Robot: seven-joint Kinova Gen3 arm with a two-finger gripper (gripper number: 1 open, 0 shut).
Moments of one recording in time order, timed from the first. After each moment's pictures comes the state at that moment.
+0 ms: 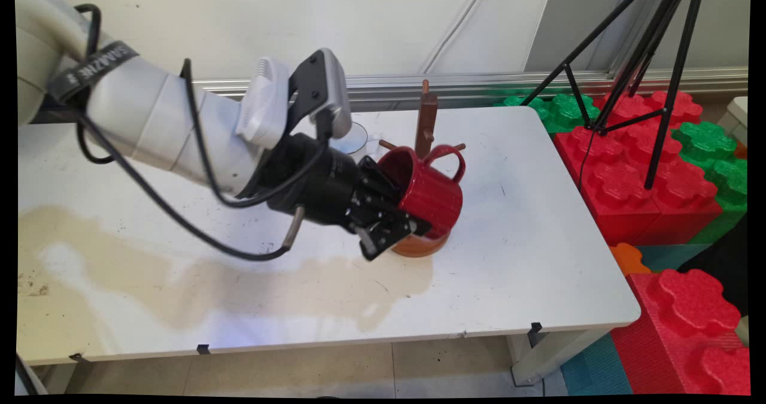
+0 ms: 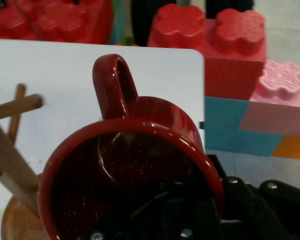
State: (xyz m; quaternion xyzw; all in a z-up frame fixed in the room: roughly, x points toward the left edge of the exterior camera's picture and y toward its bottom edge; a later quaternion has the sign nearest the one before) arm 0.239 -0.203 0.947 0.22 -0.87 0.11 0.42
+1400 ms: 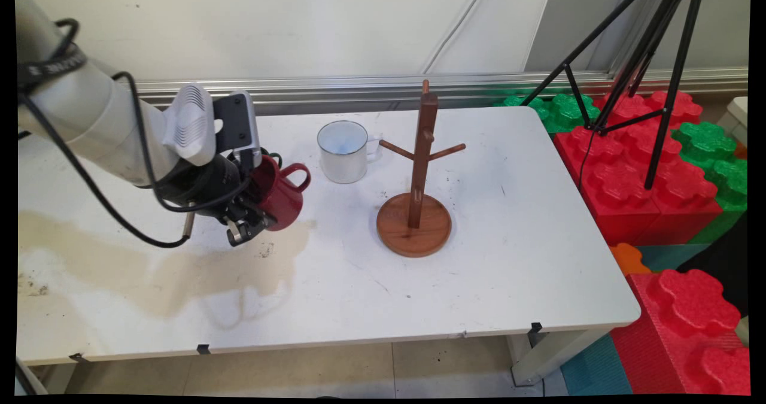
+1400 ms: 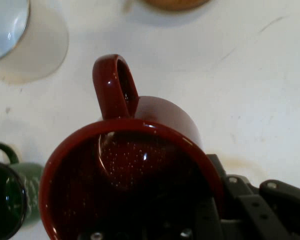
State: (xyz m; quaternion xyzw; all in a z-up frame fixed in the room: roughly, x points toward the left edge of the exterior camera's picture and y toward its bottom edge) arm 0.331 -0.204 0.926 0.29 -0.93 0.15 0.14
